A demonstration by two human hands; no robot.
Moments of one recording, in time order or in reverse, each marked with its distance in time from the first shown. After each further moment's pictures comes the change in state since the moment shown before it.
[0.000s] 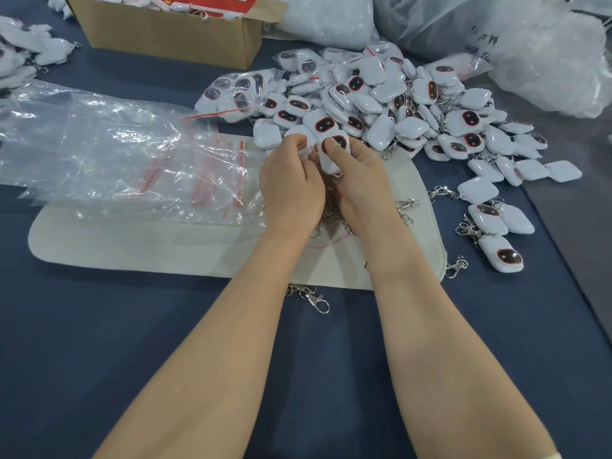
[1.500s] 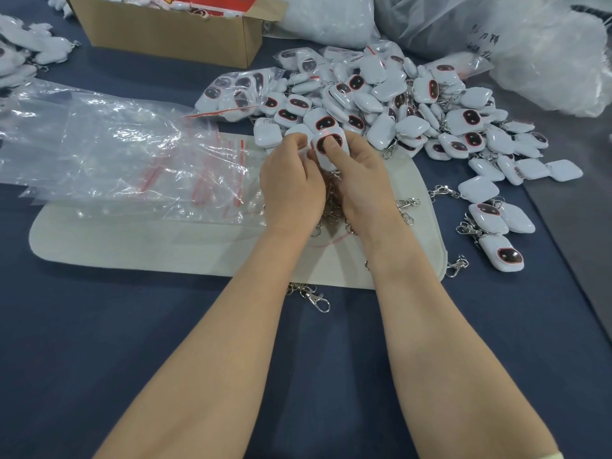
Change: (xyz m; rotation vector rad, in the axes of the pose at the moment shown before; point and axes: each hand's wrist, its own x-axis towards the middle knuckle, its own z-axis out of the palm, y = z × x) left_hand 0.000 0.001 -0.001 -0.019 -0.011 -0.018; right_hand -0.003 0.001 -0.003 -0.058 -0.066 -0.088
